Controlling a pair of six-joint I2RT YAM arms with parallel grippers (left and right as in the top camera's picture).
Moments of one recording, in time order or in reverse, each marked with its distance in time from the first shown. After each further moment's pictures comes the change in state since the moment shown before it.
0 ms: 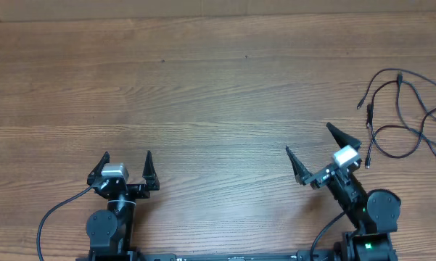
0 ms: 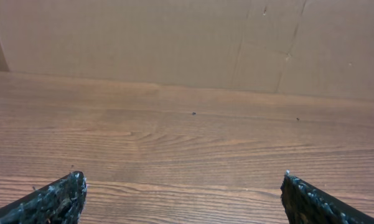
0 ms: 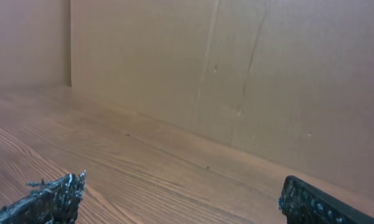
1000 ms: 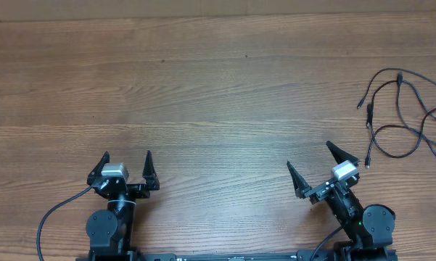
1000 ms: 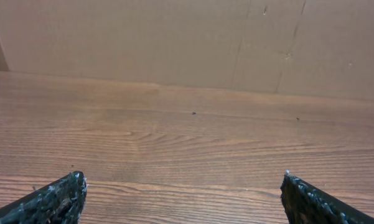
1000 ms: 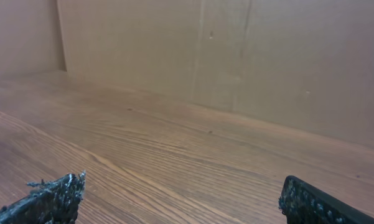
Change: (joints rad) left arm 0.000 0.000 0.000 0.000 0.000 0.000; right arm -0.001 -0.391 -0.079 -0.403 0.048 0.028
